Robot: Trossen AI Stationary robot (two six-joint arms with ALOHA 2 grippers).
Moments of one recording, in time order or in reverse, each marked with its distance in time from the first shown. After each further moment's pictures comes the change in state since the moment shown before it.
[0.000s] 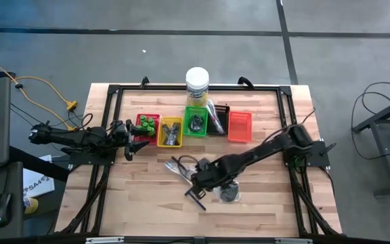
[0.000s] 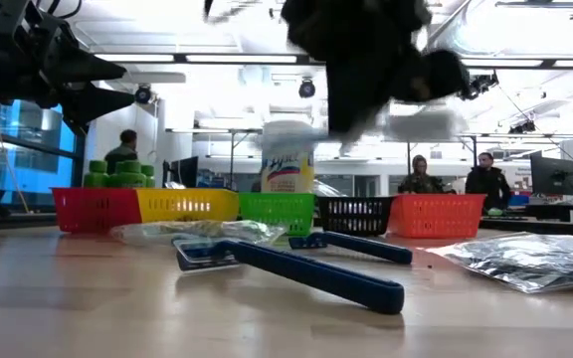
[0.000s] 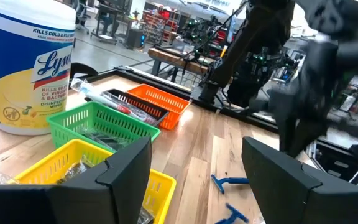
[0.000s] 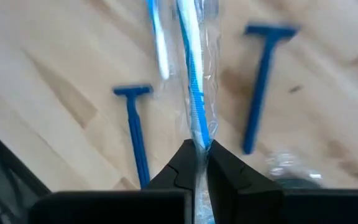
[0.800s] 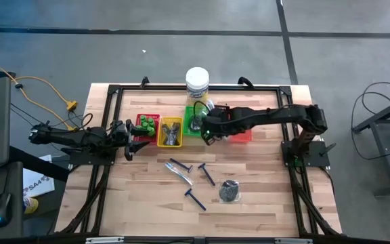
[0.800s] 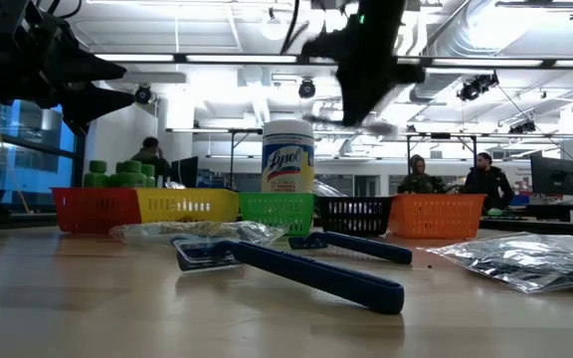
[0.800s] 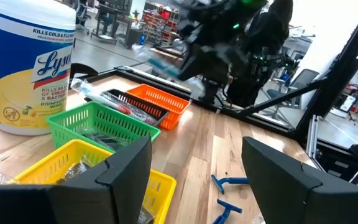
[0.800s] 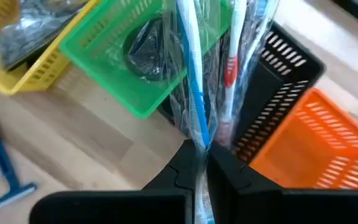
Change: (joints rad) left arm 0.000 0.000 0.000 0.000 0.000 0.000; right arm -0.381 -0.235 -0.097 -0.198 0.328 -0.374
